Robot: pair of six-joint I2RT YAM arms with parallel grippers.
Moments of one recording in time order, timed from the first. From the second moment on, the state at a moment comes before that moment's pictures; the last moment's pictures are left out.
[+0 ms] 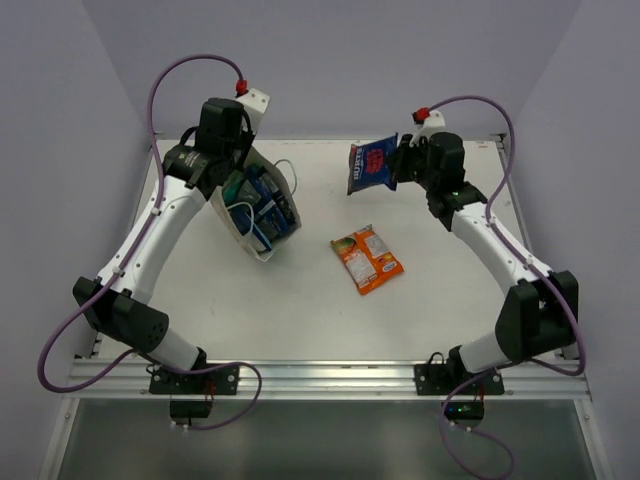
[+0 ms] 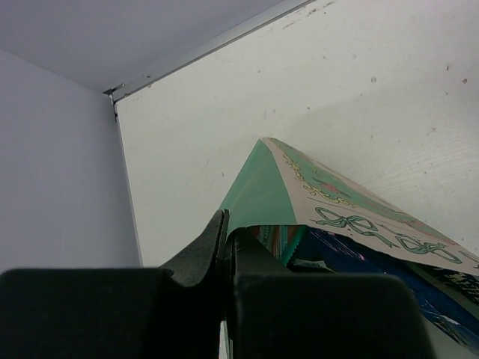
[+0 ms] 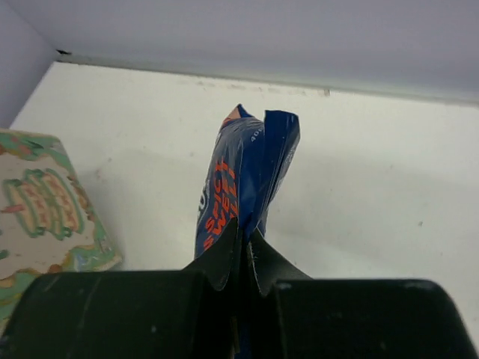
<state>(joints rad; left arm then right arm) -0.39 1.54 1.73 -0.74 -0.34 0.24 0.30 1.43 1.24 -0.02 -0.11 0.21</state>
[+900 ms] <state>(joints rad) -0.39 1.57 1.76 -0.75 -0.32 0.23 0.85 1.27 1.41 -0.27 0.06 0.05</state>
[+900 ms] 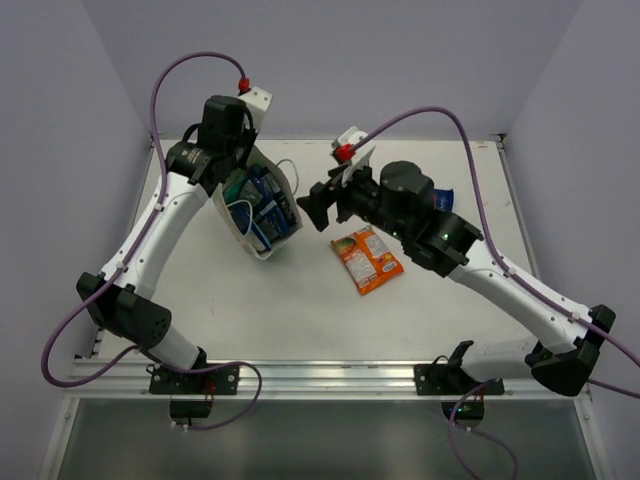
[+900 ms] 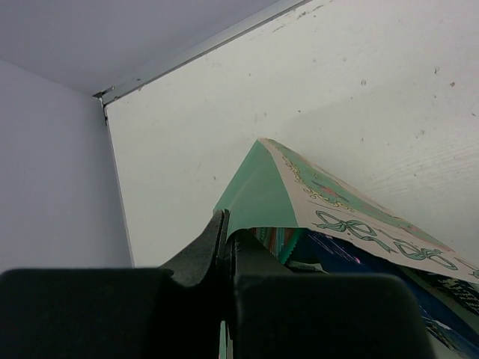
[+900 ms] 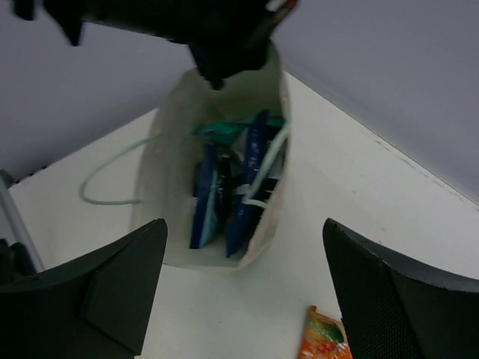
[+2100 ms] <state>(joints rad) -0.39 1.55 1.74 -0.77 -0.30 0.20 0.94 1.90 1.77 -0.33 0.01 0.08</state>
